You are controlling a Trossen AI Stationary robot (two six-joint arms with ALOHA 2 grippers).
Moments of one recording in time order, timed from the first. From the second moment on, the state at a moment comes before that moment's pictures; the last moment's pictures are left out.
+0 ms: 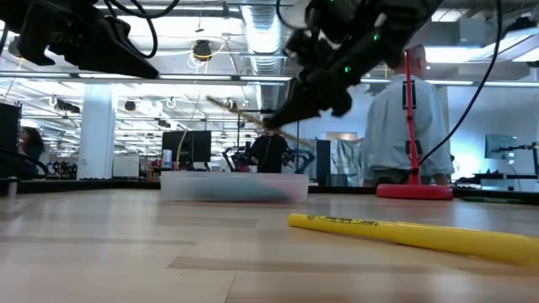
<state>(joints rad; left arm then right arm) -0.57 0.97 0.45 -0.05 -0.85 0.00 -0.05 1.71 0.99 0.08 0.00 -0.44</state>
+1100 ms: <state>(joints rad) -0.63 0.97 0.45 -0.10 -0.85 -0.02 -0.11 2.00 1.34 -0.19 0.00 -0.34</state>
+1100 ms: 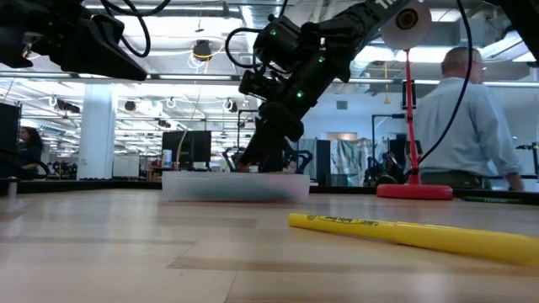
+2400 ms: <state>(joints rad) -0.45 1.51 0.48 0.75 -0.15 0.48 0.51 1.30 0.74 -0.26 0.57 0.18</state>
